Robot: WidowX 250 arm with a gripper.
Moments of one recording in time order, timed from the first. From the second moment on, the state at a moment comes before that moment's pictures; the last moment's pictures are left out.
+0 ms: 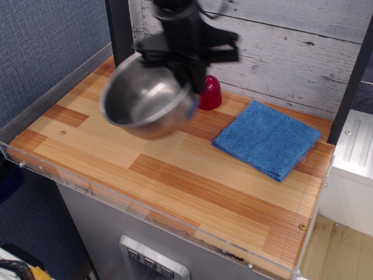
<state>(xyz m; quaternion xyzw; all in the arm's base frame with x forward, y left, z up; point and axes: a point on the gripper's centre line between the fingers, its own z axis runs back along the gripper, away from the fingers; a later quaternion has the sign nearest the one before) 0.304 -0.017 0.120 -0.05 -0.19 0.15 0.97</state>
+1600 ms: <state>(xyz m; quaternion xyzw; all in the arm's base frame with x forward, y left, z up) 0.268 -0.122 0.037 0.00 -0.11 -0.03 0.99</state>
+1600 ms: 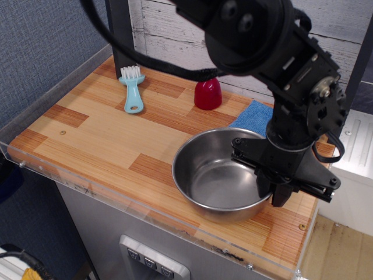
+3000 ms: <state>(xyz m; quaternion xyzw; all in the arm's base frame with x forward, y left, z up) 0.272 -0.100 0.095 -0.08 -0.15 0.07 0.98</state>
